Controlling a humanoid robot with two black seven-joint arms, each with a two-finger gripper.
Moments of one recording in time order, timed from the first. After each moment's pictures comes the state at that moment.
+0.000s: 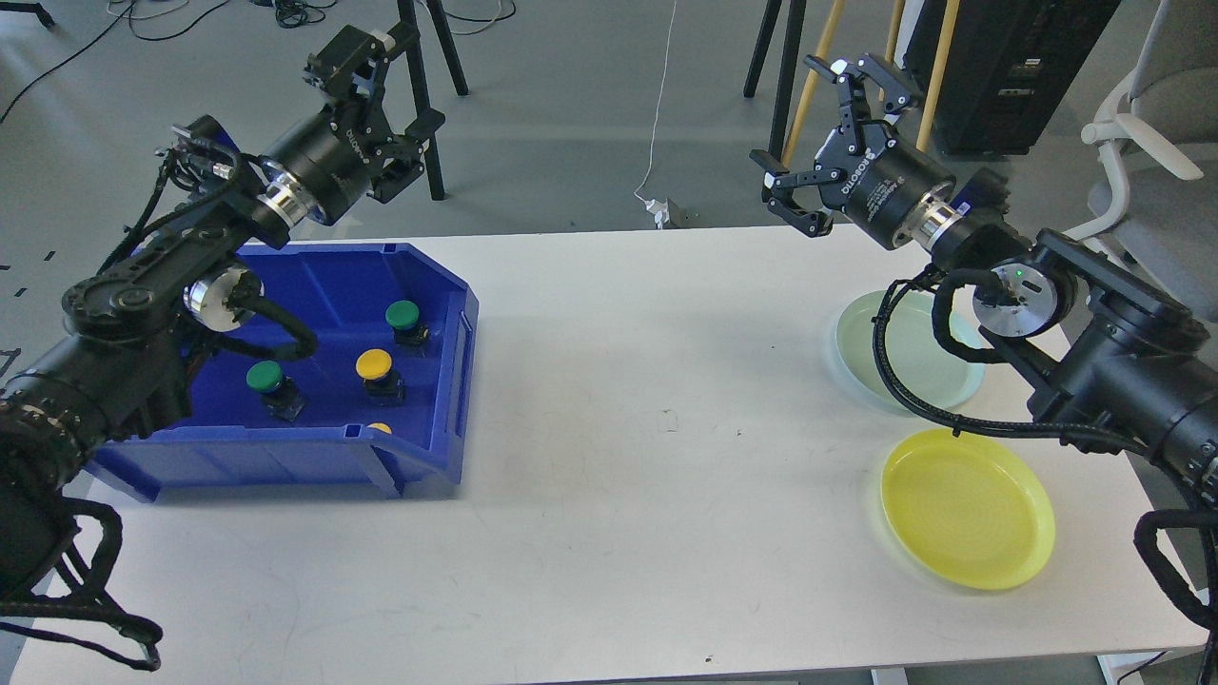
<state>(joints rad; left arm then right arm) -0.93 0.31 -0.58 -0.50 0.43 -0.49 -0.49 0.92 -0.31 0.61 0.74 0.01 0.49 0.20</state>
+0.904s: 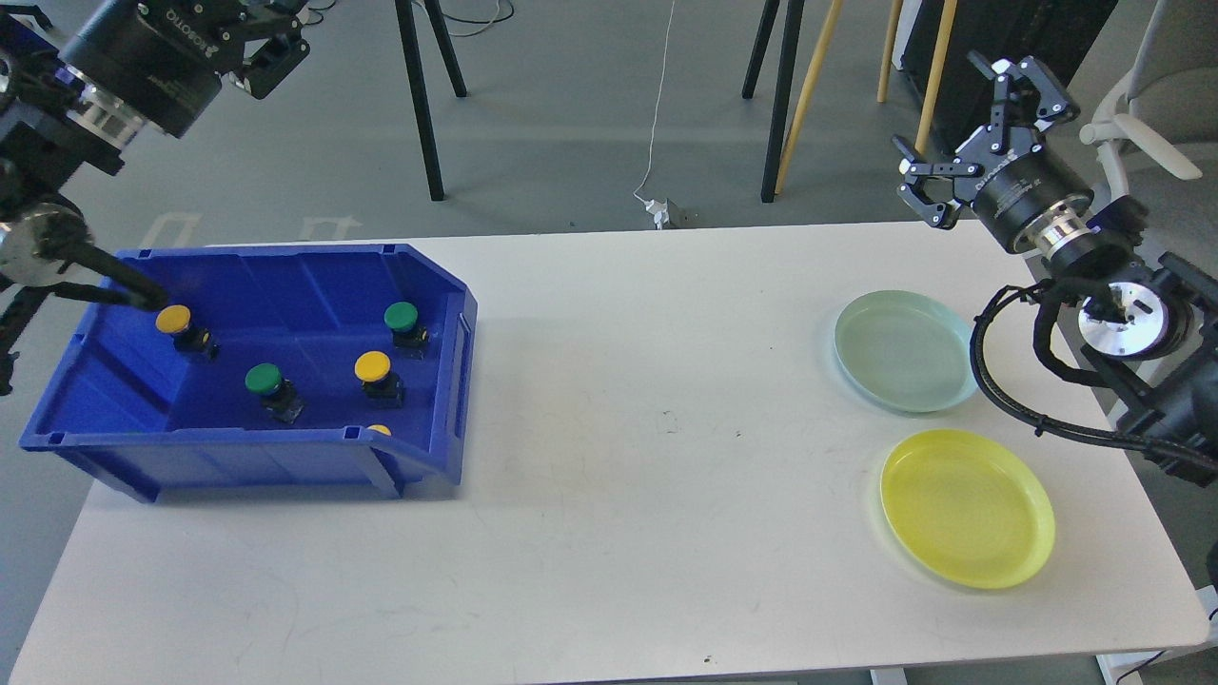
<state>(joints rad) -1.01 0.82 -0.57 -1.10 0.66 -0.49 -0.49 0.80 -0.46 0.69 0.67 0.07 0.49 0.23</state>
